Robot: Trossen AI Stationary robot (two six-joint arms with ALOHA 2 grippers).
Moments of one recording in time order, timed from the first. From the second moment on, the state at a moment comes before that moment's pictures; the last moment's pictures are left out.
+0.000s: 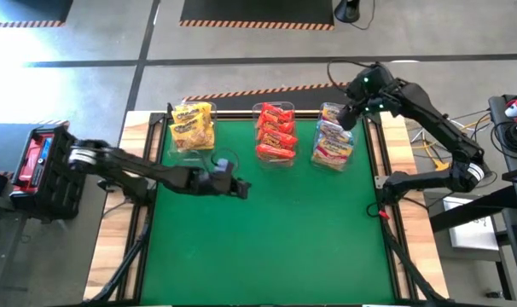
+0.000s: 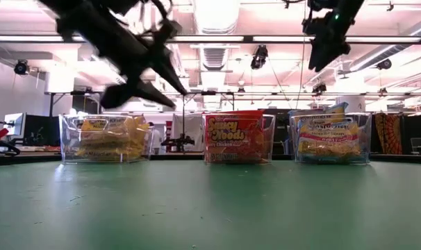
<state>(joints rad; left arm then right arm) -0.09 1.43 0.75 0.01 -0.35 -1.16 -0.87 1.19 1.33 -1.04 -0.01 -0.14</state>
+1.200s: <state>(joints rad) -0.08 0.60 0.95 -0.64 -0.58 -0.44 -0.87 0.40 1.01 -1.05 -0.05 0.31</state>
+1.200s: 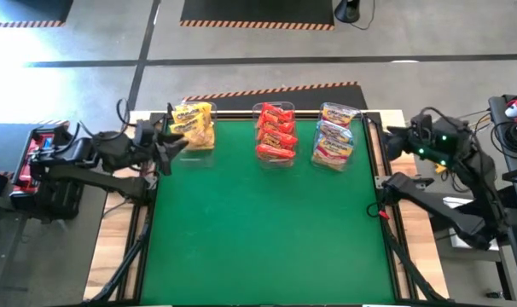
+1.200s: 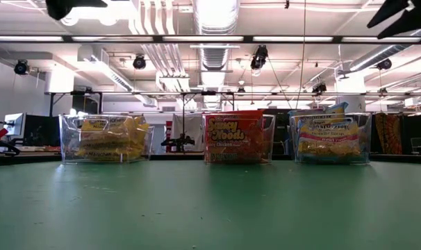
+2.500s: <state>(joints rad) -0.08 0.61 0.98 -0.65 -0.70 -0.51 -0.87 0.07 0.18 -0.35 -0.08 0.58</state>
